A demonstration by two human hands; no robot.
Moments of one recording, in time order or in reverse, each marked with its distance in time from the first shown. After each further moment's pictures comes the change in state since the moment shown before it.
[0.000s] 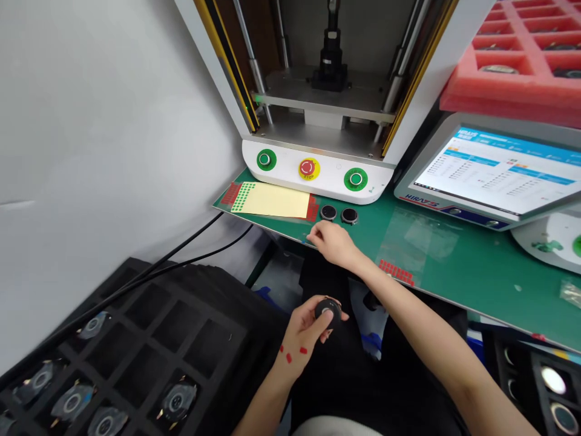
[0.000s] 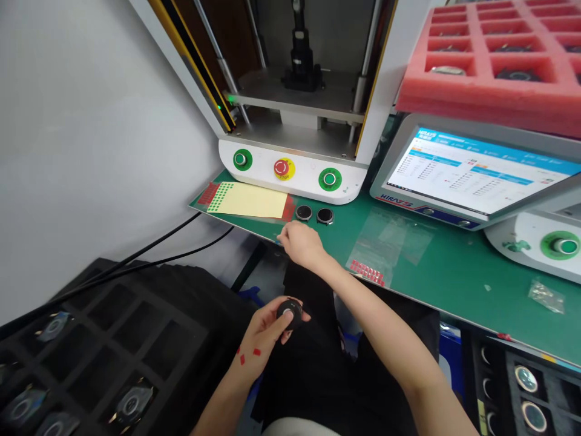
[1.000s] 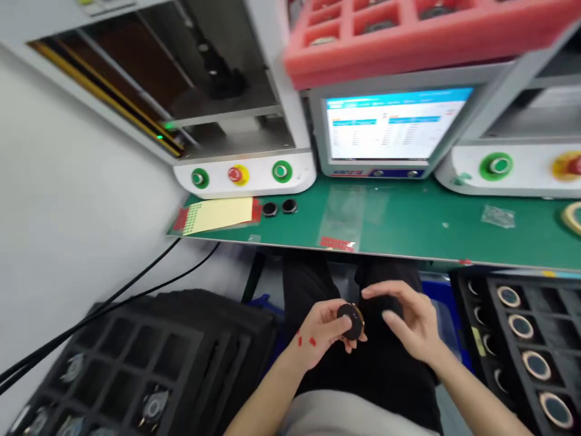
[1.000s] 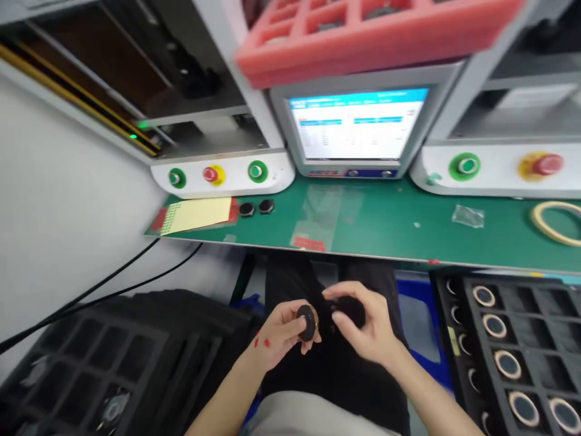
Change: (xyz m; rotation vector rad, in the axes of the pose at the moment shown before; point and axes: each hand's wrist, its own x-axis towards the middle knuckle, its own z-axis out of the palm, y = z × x) left_hand -0.006 -0.029 0.106 -0.050 -0.431 -0.329; right_hand -0.273 0.111 -0.024 0.452 0.584 -0.136
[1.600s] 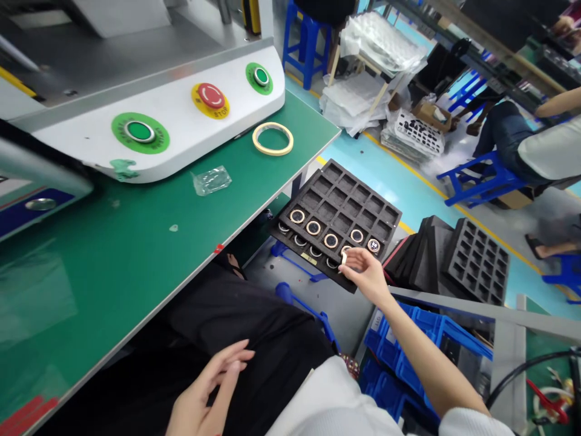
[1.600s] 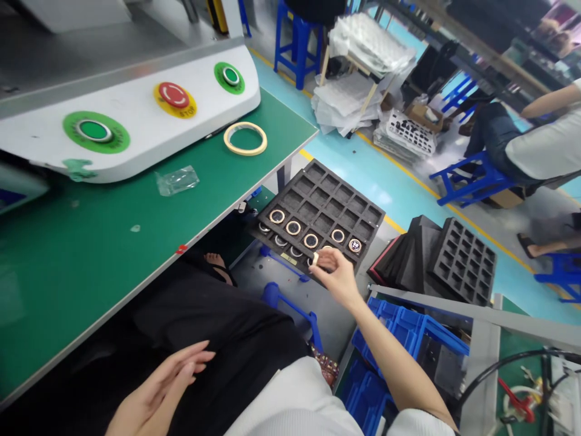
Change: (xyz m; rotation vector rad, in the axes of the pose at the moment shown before) left_hand 0.072 -0.040 0.054 1.192 -0.180 -0.149; right_hand -0.221 0.030 -0.135 -0.183 0.969 1.107
